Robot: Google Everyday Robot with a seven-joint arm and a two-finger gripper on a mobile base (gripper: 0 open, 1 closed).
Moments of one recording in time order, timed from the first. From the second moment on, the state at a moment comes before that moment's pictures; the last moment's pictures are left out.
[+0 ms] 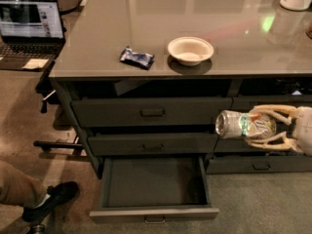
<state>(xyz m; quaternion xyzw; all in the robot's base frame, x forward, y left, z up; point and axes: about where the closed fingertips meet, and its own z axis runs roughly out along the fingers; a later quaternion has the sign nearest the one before) 0.449 -0.251 0.859 -0.59 0.52 0.09 0.61</state>
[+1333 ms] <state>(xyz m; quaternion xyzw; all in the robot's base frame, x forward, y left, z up) 0.481 -0.157 0.893 -0.57 0.55 0.08 0.60</state>
